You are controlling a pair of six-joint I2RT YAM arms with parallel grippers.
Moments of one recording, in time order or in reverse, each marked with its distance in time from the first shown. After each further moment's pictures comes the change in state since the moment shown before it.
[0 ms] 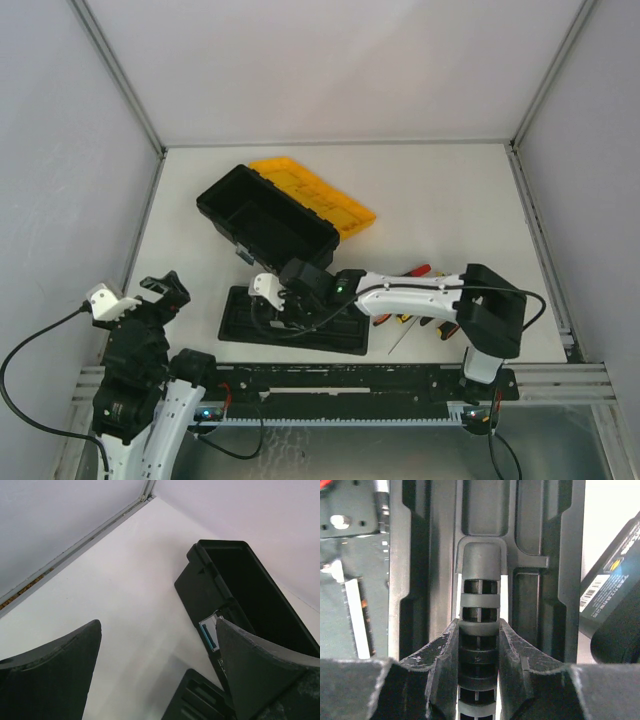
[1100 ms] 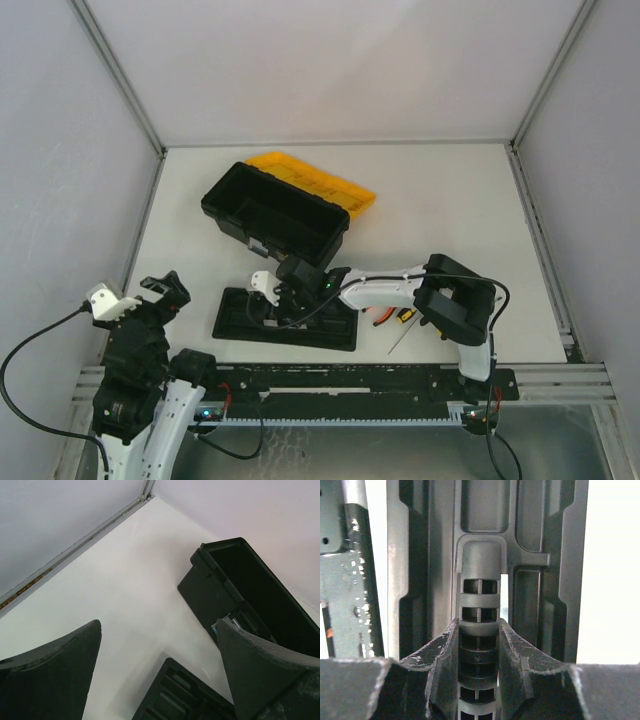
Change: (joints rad) left arm 0.000 0.000 0.000 0.000 0.004 0.000; right arm -0.068 0.205 0.004 0.197 -0.122 0.014
